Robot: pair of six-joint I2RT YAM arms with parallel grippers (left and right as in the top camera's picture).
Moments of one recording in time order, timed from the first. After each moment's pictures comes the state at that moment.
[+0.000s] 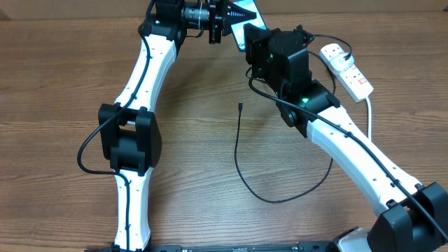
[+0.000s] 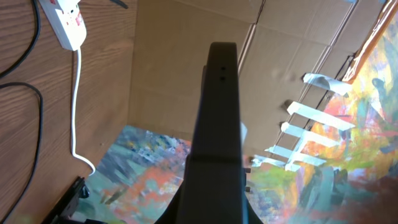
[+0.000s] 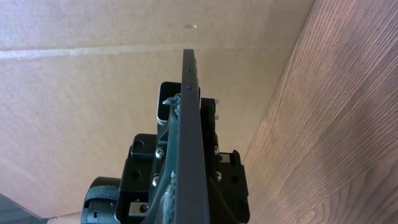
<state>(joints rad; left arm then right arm) -0.22 2.37 2.22 -0.13 1.42 -1.54 0.49 1.62 1.33 0.01 0.10 1.64</state>
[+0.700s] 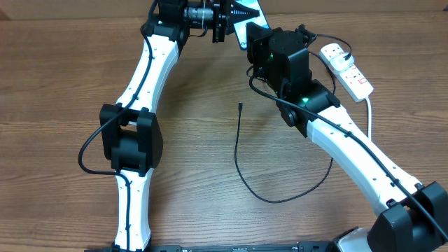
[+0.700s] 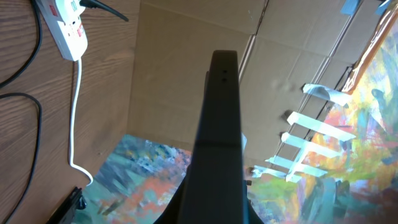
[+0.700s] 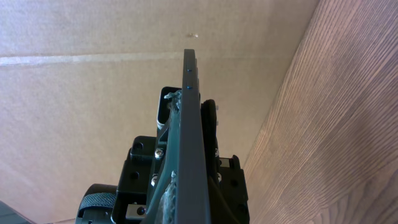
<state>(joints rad) -0.23 2.37 2.22 -0.12 1.36 -1.55 0.49 1.62 1.33 0.01 0.13 1.62</state>
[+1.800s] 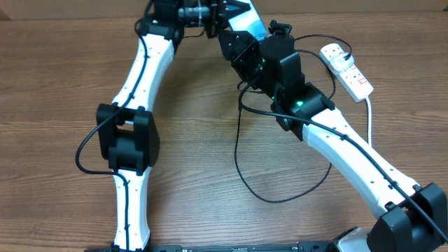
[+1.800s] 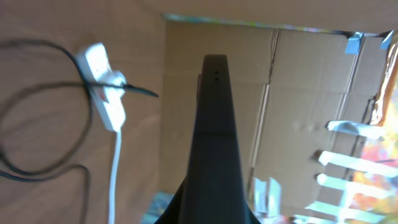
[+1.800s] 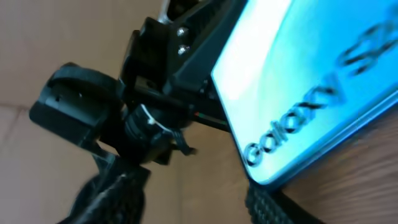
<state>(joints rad) -0.18 2.37 2.22 -0.19 1.15 -1.29 0.52 1.62 1.33 -0.03 -0.10 1.18</state>
